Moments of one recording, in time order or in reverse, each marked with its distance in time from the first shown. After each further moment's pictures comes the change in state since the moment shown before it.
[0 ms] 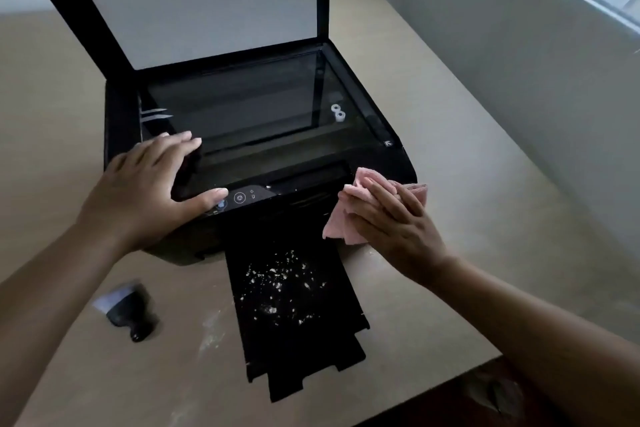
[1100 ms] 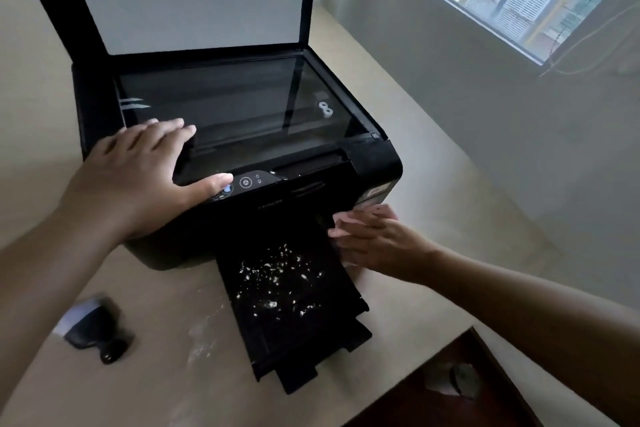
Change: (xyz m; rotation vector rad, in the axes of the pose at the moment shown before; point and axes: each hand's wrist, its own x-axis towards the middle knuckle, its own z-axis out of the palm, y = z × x) left_hand 0.000 -0.012 0.013 -0.024 0.078 0.061; right_hand -0.019 -0.040 -0.021 -0.018 -0.271 -0.138
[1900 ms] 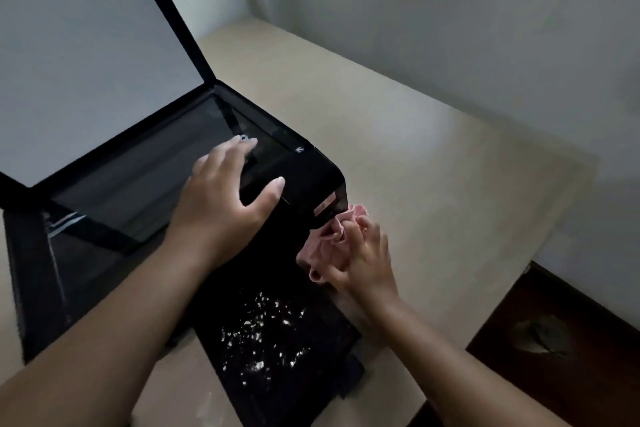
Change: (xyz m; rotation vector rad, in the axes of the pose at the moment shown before) left_hand 0.058 0.175 0.003 -0.286 -0.035 0.243; right_hand 0.014 -0.044 0.049 0.675 0.273 1.365
